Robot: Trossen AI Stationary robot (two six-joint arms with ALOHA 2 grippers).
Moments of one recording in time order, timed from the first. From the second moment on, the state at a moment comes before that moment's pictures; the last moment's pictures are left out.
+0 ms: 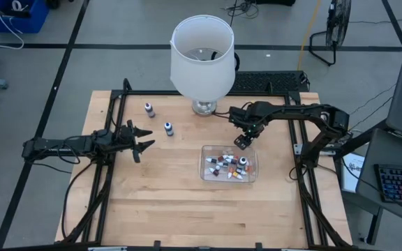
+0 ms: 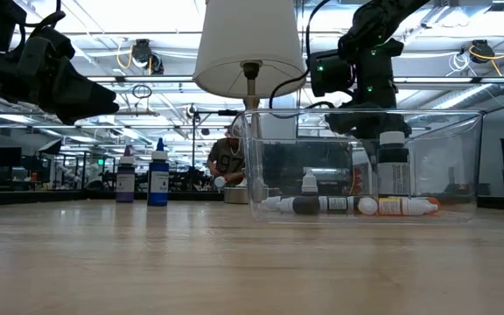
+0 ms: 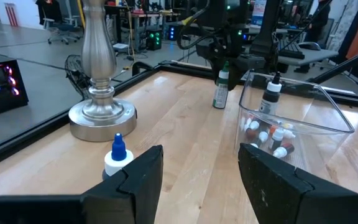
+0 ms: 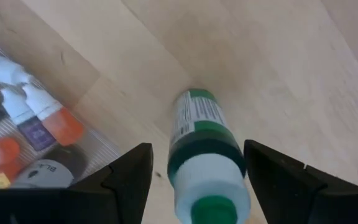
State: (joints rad) left arm 0.05 0.17 0.04 0.01 -0.23 -0.13; right arm -0.36 1.64 1.11 -1.05 -0.03 0.41
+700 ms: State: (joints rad) left arm 0.05 0.17 0.04 0.01 -0.23 -0.13; right arm -0.33 1.61 1.11 -1.04 0.04 0.26
